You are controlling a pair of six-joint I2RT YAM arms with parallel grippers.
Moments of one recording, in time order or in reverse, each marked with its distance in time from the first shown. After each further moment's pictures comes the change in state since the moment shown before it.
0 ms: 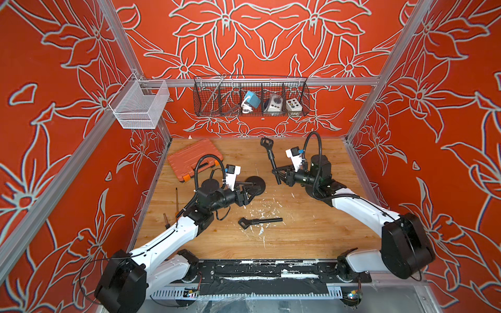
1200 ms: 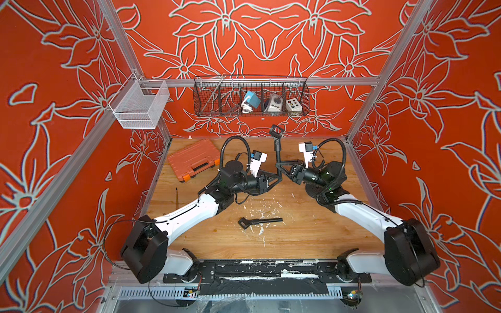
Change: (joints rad) left arm -0.121 0.312 0.348 -0.032 0.047 0.042; right arm -0.018 -0.038 -0.100 0.576 -0.171 0.428
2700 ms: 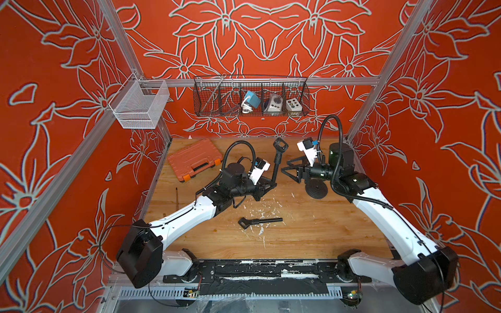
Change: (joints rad) left arm -0.009 -0.060 -0.023 -0.217 -0.068 0.391; right arm -0.055 -0.124 0.380 -1.152 0.055 -0.690
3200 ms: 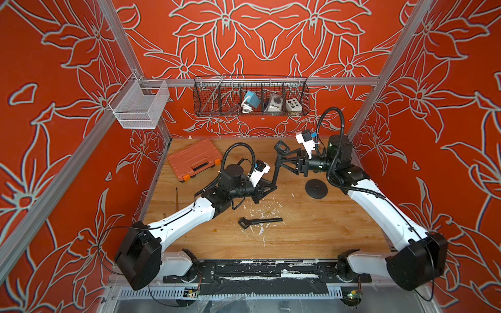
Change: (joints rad) left arm 0.000 -0.002 -0.015 0.011 0.046 0.021; right arm -0.010 0.089 0.052 0.187 -0.190 0.074
